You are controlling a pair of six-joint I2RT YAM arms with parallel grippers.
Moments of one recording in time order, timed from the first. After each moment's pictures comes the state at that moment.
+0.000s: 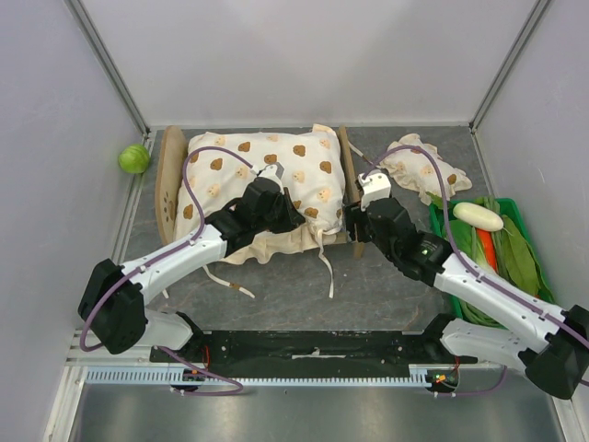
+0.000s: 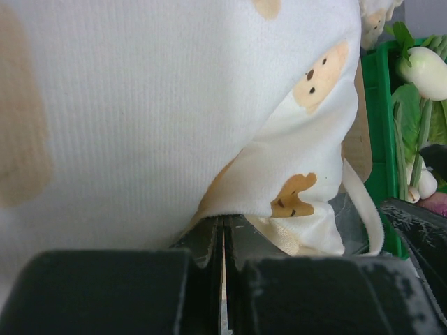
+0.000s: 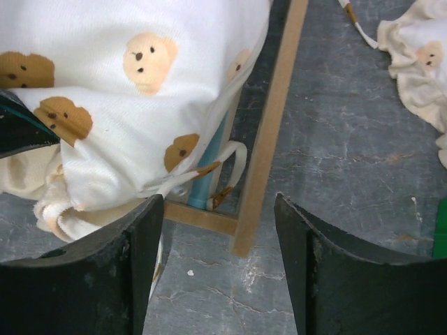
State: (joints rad) left arm -0.72 1.37 0.98 -0.21 -0.02 -0.76; right arm 0.79 1.07 0.85 -0.29 0.39 0.22
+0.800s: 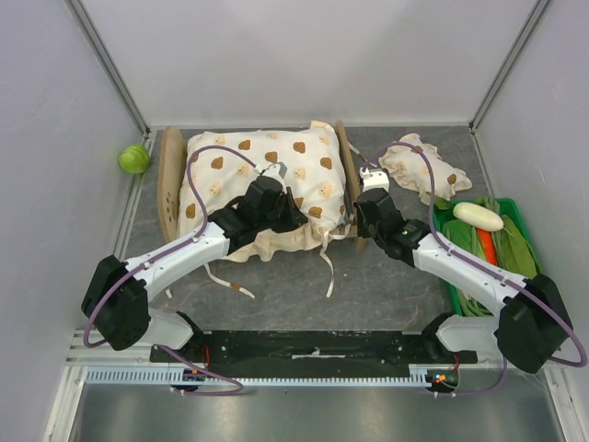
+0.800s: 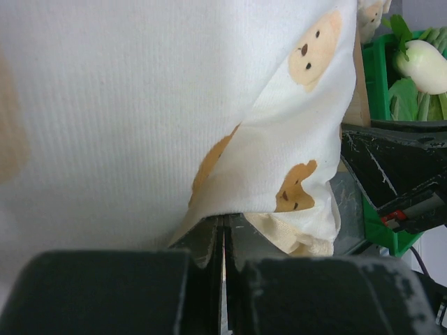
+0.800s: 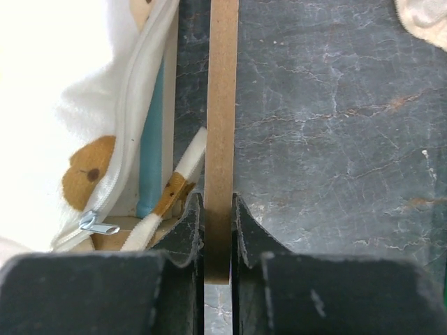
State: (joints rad) left arm -0.72 1.40 0.99 -0.20 0.01 -0.76; right arm 0.66 1.26 0.84 -0.28 0.40 0.33
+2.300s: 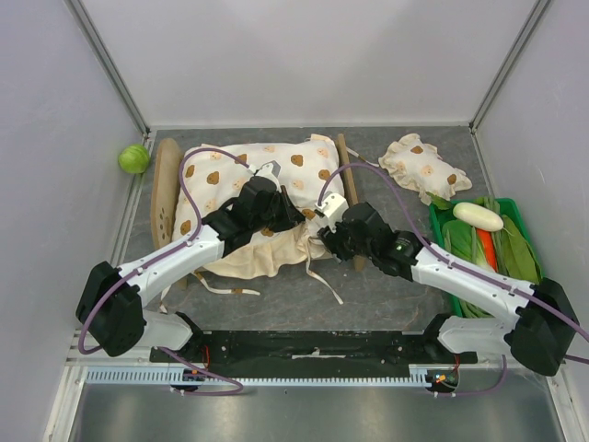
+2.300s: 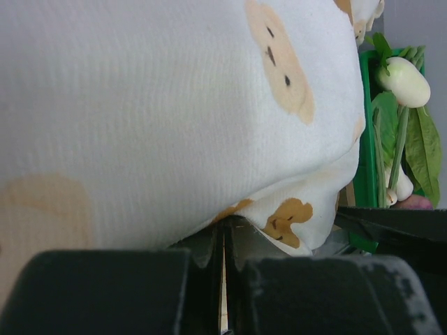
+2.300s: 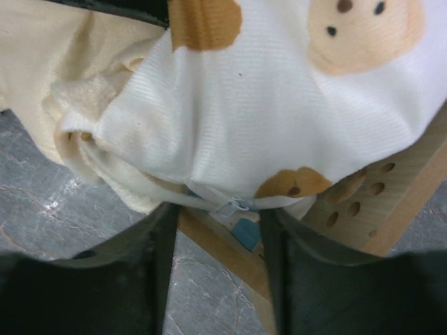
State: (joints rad) left arm -0.70 1.35 0.97 -0.19 0.01 -0.80; right arm 0.84 1.20 0.84 -0.31 0.11 -0.04
